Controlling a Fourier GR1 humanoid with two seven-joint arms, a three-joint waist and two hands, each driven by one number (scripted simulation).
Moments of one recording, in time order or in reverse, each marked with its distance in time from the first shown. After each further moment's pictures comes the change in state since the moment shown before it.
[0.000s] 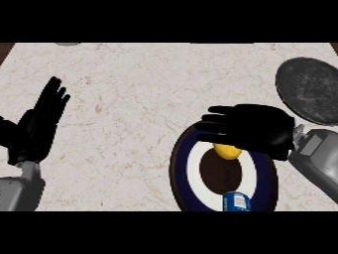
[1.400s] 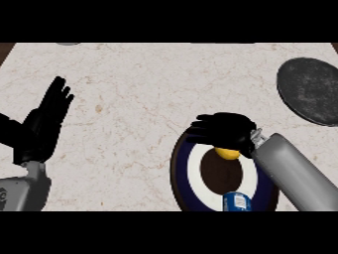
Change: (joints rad) left arm -0.005 -0.078 0.044 -0.023 -0.079 -0.044 0.032; right arm 0.071 0.297 -0.071 0.372 0.363 -0.137 -0.150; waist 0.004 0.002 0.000
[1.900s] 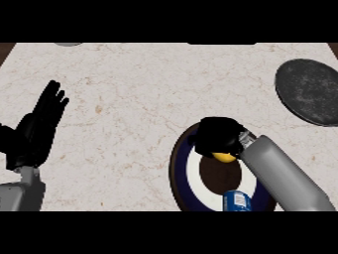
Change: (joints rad) left arm 0.036 0.001 0.028 -0.019 -0.001 -0.031 -0.007; right arm 0.000 0.084 -0.015 0.066 0.061 -0.073 -0.083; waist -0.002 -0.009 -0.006
